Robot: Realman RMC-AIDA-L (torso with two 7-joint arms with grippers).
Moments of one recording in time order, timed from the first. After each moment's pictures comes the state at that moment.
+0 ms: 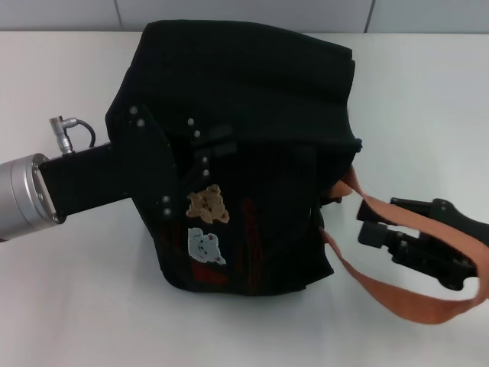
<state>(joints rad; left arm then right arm) -0.43 -2.07 0.92 0.52 1.49 1.82 -0.19 0.39 2.06 -0.61 -0.39 -1.88 -1.93 1.25</state>
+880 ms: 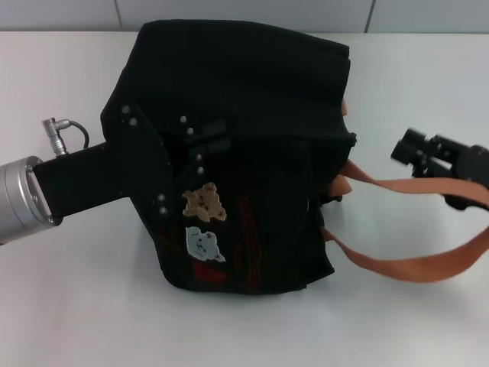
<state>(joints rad) -0.42 -2.07 0.91 0.50 1.48 1.83 -0.19 0.41 2.08 -0.29 -0.36 -1.94 -1.71 1.14</state>
